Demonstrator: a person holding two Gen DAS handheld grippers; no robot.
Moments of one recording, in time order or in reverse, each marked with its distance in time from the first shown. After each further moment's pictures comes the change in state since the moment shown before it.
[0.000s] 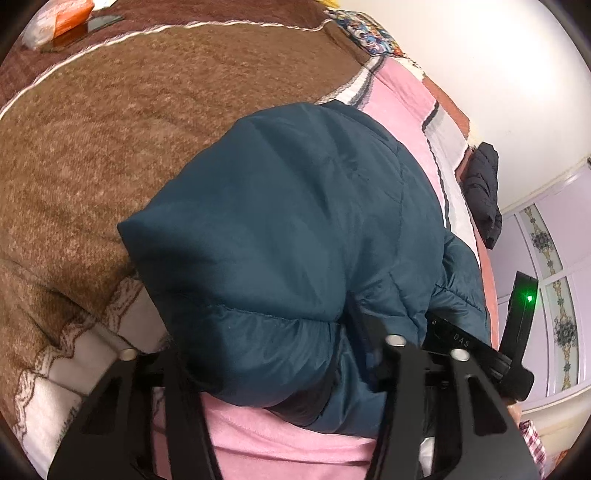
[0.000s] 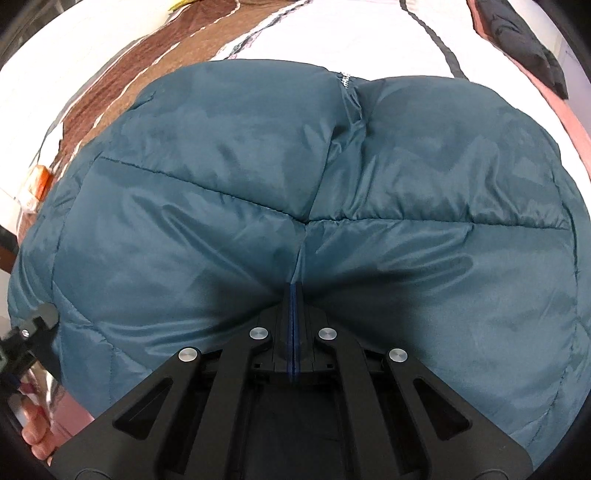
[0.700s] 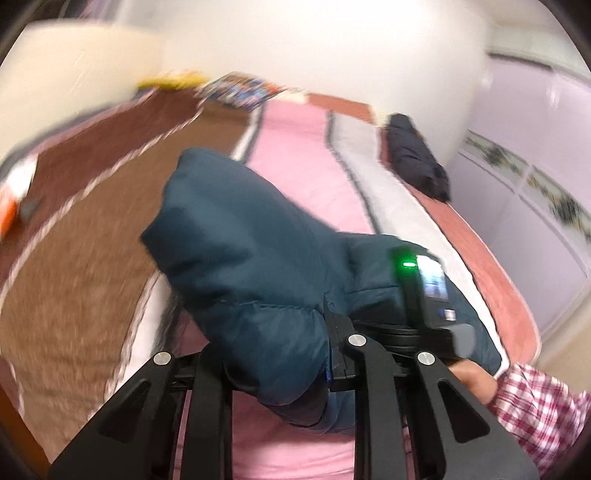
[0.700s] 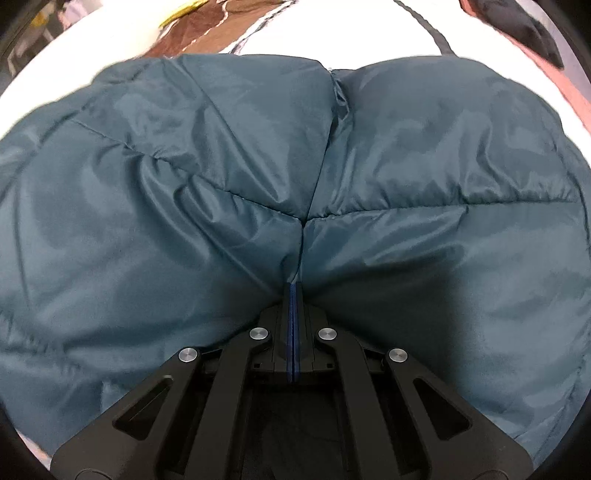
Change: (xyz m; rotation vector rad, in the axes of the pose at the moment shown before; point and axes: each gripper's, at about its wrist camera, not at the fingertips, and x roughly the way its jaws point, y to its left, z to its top) left arm -0.071 -0.140 -0.031 0.573 -0.255 -0.040; right arm -0.002 -0.022 -0.004 0.098 0.005 0.113
